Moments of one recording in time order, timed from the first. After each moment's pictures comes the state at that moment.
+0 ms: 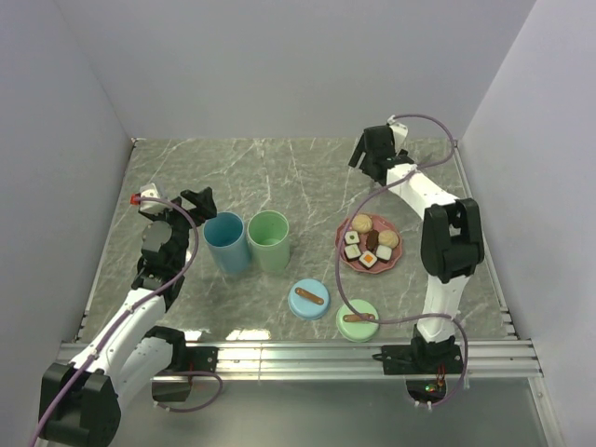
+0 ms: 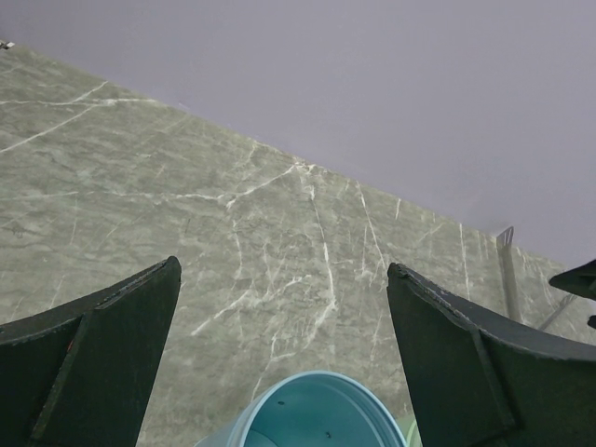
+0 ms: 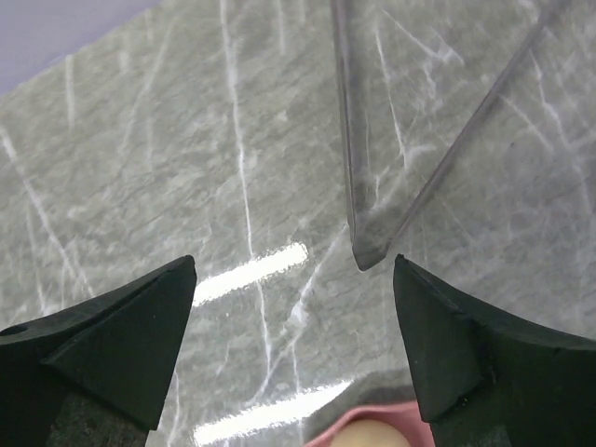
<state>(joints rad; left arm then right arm) -0.22 0.85 0.42 0.50 -0.25 -0.45 0.26 1.91 1.49 -0.26 0.37 0.54</state>
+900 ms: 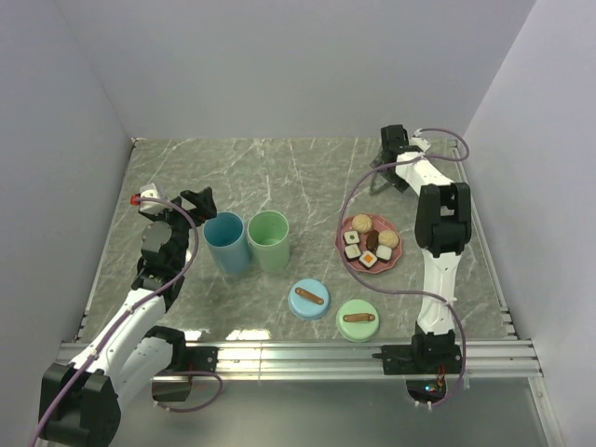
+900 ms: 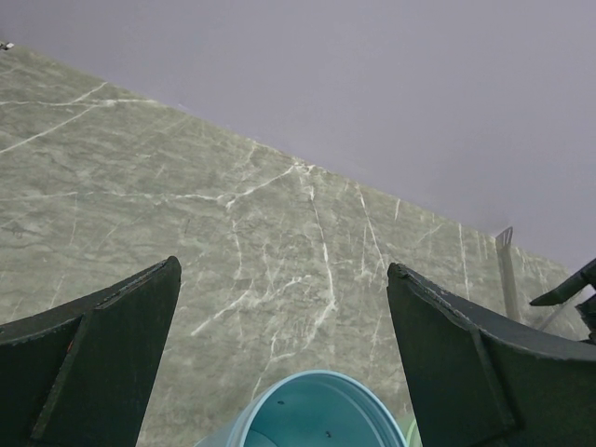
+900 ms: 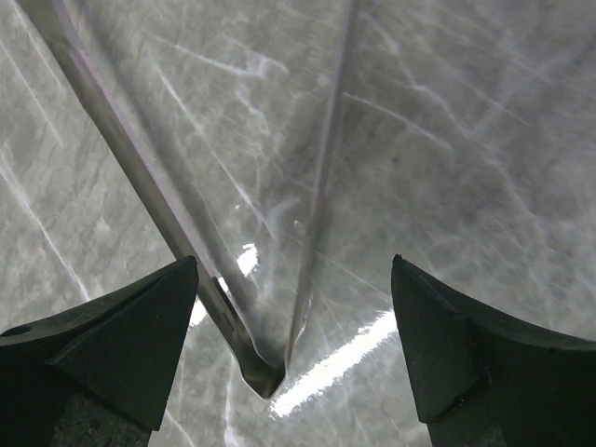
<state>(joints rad) -0.22 0.85 0.41 0.50 -0.25 -0.45 0.10 2.21 1.78 -0.55 0.42 0.83</state>
